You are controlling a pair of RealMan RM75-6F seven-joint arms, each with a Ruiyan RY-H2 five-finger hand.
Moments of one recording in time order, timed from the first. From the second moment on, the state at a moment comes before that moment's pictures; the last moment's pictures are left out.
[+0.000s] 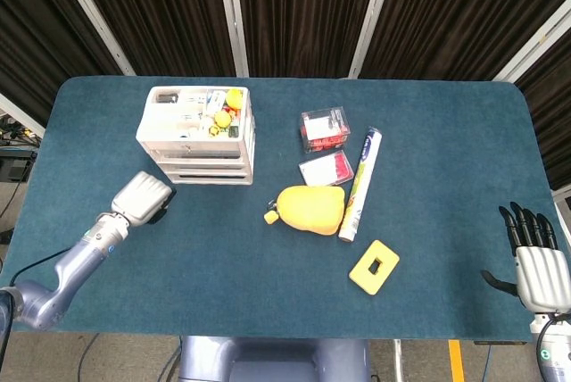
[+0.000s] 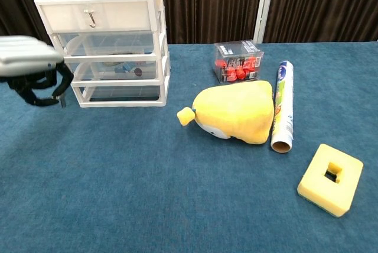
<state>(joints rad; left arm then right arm) -0.74 -1.25 -0.06 -1.47 1.31 0.83 0.37 0.07 -1.14 0.09 -1.61 -1.44 1.48 -0.11</state>
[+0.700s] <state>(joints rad) -0.79 -1.24 -0.16 -1.48 1.34 0.97 0.36 0.07 -1.14 0.09 -1.61 -1.44 1.48 -0.10</state>
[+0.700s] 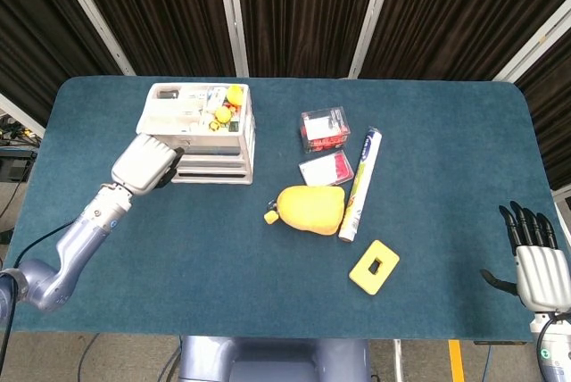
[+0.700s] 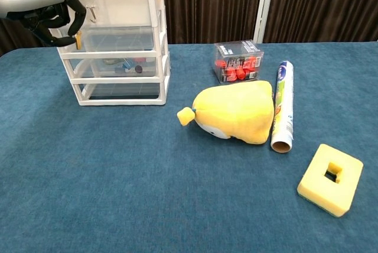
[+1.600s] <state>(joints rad) -0.76 -1.24 -0.13 -1.47 1.46 1.08 0.33 0.07 -1.15 0.09 -1.61 -1.44 1.49 -0.10</state>
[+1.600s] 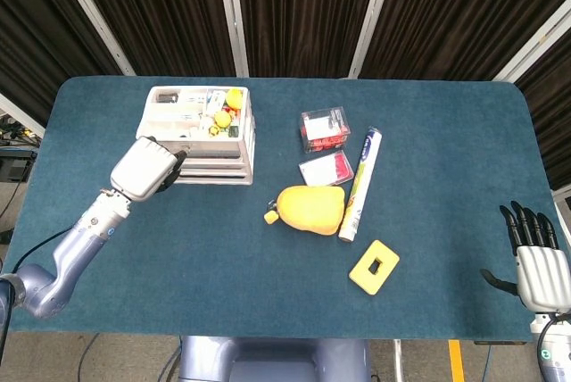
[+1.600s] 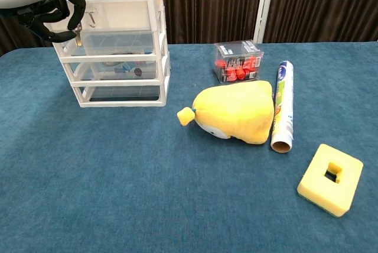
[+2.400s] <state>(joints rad) -0.86 -1.28 0.04 -1.05 1.97 1.31 0.17 0.07 -1.15 0.09 -1.61 -1.45 1.49 -0.10</state>
